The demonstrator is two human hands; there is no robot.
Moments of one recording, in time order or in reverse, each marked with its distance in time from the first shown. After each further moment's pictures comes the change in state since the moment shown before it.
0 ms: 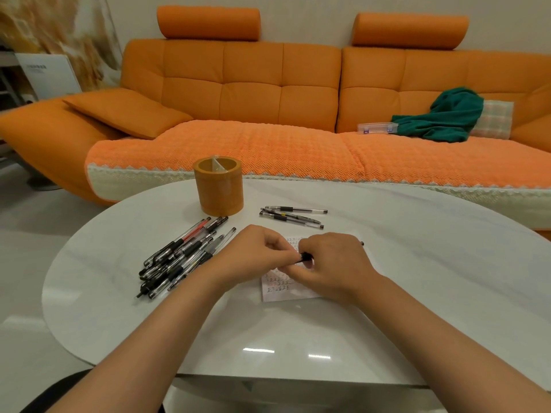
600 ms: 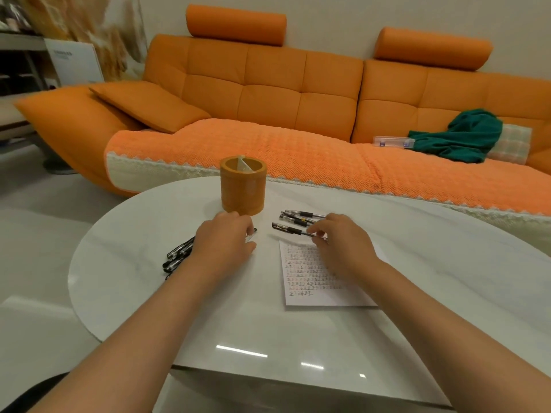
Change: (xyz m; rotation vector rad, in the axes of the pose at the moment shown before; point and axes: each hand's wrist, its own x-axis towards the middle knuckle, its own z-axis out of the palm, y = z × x) left_hand 0.009 -0.052 -0.058 0.897 0.372 -0.043; right_hand 0.055 0.010 0.023 0.092 -0.017 0.155
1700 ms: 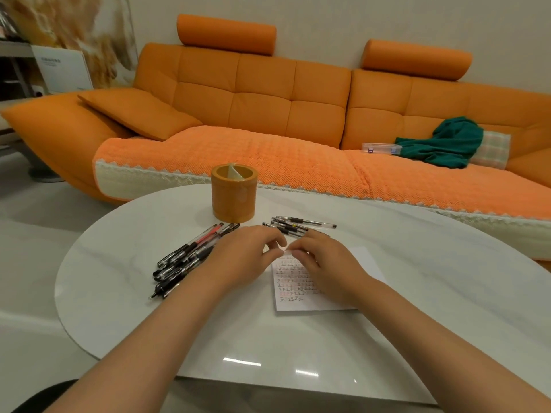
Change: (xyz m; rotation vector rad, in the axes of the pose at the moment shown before) left_hand -0.011 0.034 -0.006 -0.306 -0.019 0.276; right_hand -0.026 -0.012 -0.005 0.194 -0.072 -0.173
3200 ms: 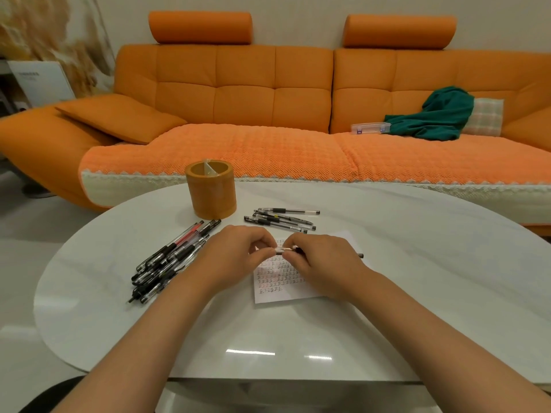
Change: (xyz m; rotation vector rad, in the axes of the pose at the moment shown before) left_hand 0.004 0.014 0.016 -0.167 -0.032 -0.009; right_hand -0.029 0.008 -0.014 -0.150 -0.021 0.064
